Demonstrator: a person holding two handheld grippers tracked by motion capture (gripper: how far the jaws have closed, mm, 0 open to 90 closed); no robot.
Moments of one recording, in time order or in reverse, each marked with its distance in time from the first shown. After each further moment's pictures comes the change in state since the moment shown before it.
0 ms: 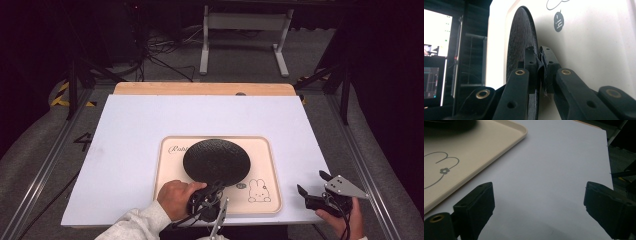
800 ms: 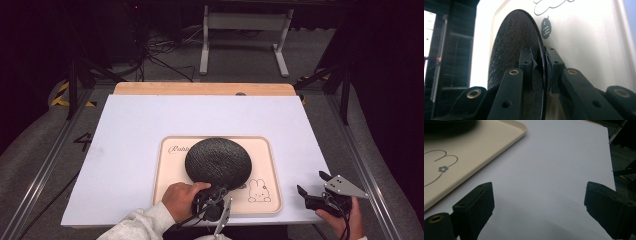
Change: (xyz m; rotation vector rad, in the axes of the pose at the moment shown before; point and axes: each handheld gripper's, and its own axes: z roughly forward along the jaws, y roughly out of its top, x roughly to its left) left arm -0.005 0.003 0.013 -0.022 -0.091 -0.064; right arm -0.001 -0.002 0.002 0.013 0.003 0.009
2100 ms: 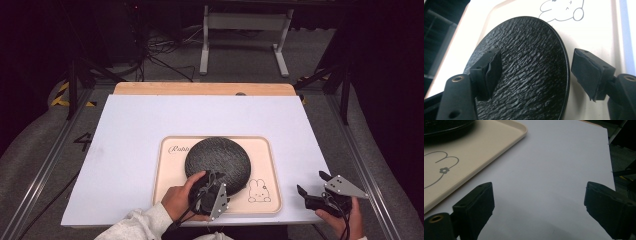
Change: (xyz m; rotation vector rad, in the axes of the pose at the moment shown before) left arm 0.016 -0.012 -0.001 -0.085 -0.098 -0.314; right arm 0.001 0.001 -0.001 -0.005 -0.002 -0.002
